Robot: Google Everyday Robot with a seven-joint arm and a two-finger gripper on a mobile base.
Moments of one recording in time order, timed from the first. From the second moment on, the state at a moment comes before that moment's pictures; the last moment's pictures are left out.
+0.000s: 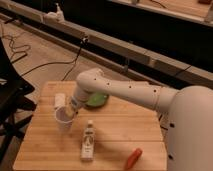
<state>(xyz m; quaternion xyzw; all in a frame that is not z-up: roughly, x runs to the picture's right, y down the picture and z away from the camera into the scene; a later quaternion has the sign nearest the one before) -0.153 0.105 0.758 -0.43 -0.12 0.37 0.81</state>
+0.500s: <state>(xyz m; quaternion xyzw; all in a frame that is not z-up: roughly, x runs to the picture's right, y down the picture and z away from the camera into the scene) -0.056 0.012 0.782 -0.39 -0.13 0.46 0.79</state>
